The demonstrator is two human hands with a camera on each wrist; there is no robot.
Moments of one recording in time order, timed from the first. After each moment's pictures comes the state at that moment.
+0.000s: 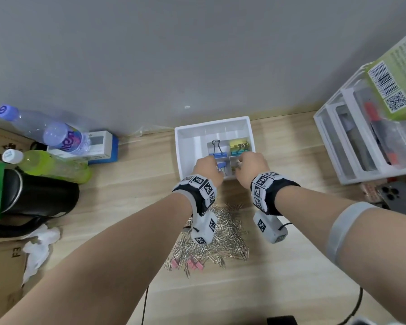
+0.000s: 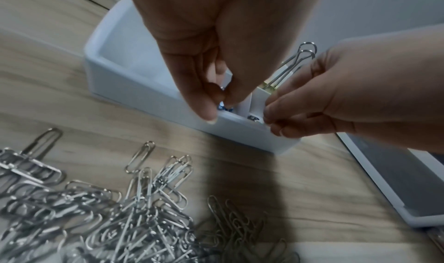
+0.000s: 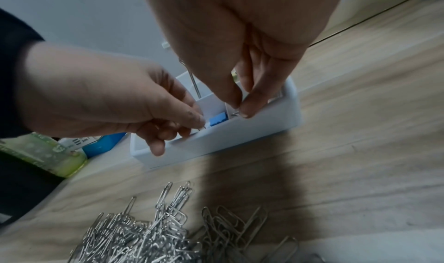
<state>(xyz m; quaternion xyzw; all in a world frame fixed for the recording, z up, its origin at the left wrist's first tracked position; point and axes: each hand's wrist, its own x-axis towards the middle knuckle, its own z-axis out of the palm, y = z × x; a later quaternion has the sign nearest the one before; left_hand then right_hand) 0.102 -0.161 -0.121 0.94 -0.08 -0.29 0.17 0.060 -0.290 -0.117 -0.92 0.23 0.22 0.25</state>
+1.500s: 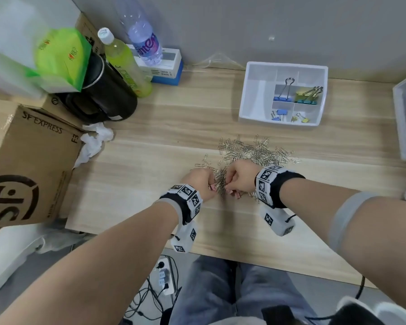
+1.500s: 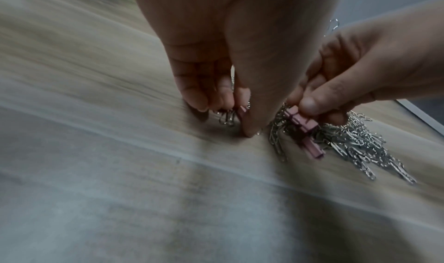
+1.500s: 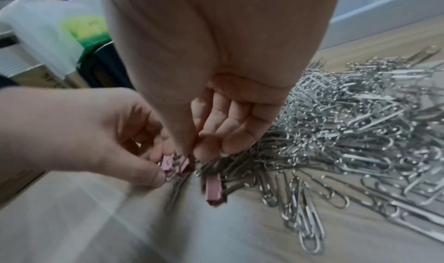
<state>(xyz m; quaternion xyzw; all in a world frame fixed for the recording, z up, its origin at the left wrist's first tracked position) -0.072 0.048 -0.145 0.93 -0.06 -0.33 0.18 -0.057 -0.127 -0.123 -0.86 -0.08 0.40 0.30</state>
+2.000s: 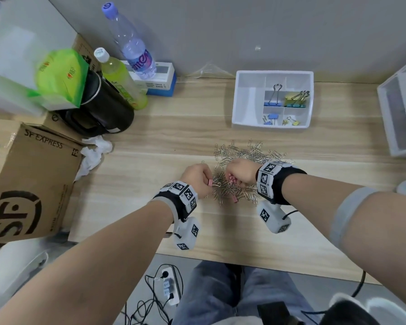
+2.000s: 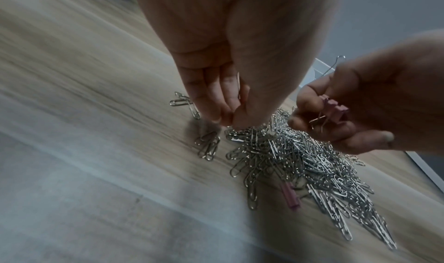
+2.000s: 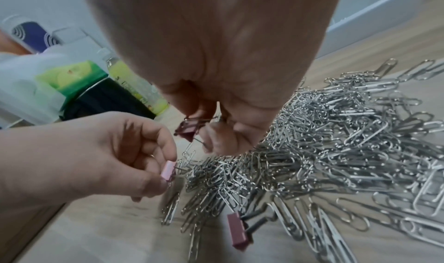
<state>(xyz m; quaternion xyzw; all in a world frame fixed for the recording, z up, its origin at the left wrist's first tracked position) -0.056 0.045 -0.129 0.92 -0.02 -0.28 0.29 -0.043 -0.131 -0.098 -0.79 0.08 0.45 0.42</state>
